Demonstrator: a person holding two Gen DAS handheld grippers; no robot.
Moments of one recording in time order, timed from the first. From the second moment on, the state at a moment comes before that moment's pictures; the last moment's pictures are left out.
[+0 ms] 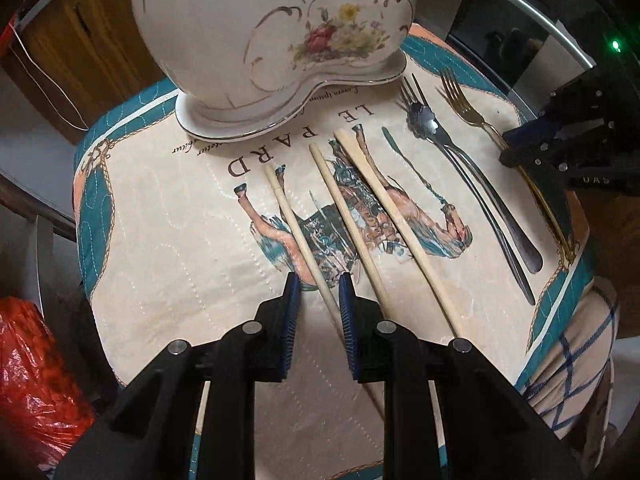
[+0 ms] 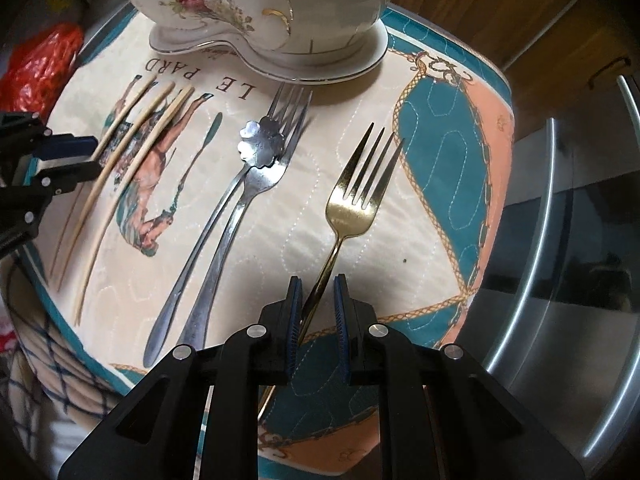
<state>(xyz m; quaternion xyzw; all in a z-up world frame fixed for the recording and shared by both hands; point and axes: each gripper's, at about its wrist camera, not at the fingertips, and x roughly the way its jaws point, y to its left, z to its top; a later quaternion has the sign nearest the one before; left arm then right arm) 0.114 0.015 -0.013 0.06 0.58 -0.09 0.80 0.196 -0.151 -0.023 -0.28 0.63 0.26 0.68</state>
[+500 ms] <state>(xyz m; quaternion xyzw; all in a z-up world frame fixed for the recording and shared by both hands) 0.129 0.024 -0.016 0.03 0.61 -0.09 0.79 0.218 -0.154 -0.028 -0.23 0.68 0.25 0.65</state>
